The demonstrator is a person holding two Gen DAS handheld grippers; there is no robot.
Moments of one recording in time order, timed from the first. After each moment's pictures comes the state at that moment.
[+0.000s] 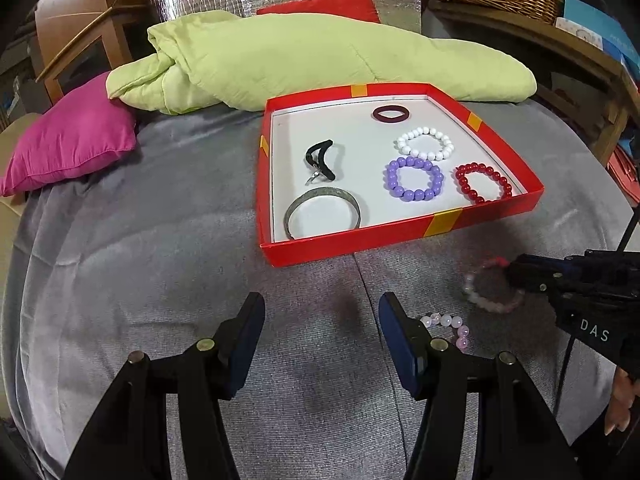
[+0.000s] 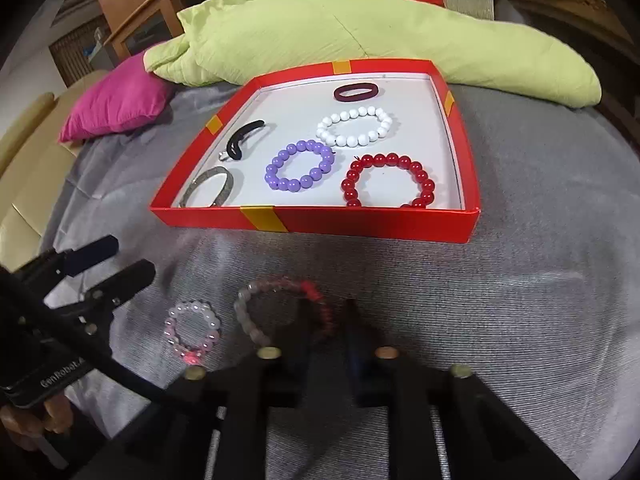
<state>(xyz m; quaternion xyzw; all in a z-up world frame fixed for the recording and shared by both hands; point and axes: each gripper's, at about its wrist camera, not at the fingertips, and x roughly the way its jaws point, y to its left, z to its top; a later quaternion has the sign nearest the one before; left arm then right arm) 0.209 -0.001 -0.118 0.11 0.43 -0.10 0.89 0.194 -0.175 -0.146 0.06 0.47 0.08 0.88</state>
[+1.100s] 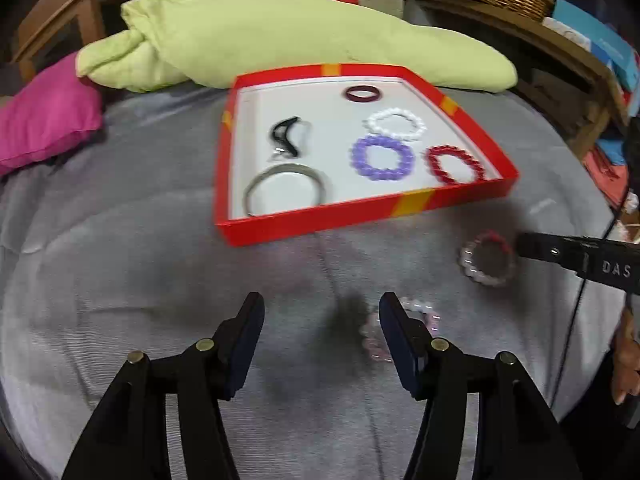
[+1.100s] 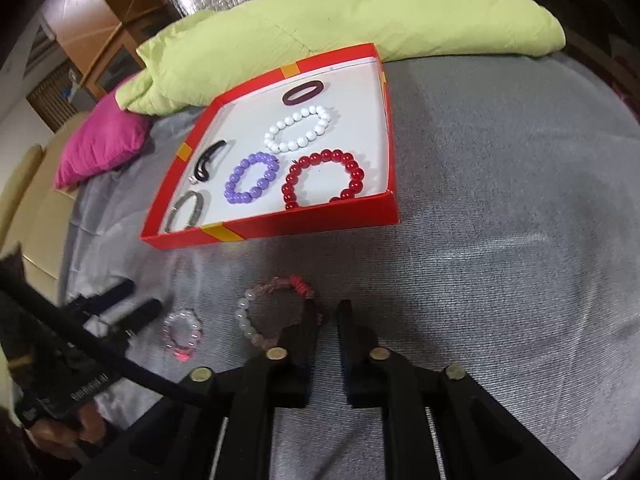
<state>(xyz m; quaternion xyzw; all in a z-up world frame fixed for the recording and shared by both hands) 0.208 -0.007 -0.127 0.08 0.46 -0.17 0.87 0.187 -0.230 -0.141 0.17 0.49 0.08 0.85</state>
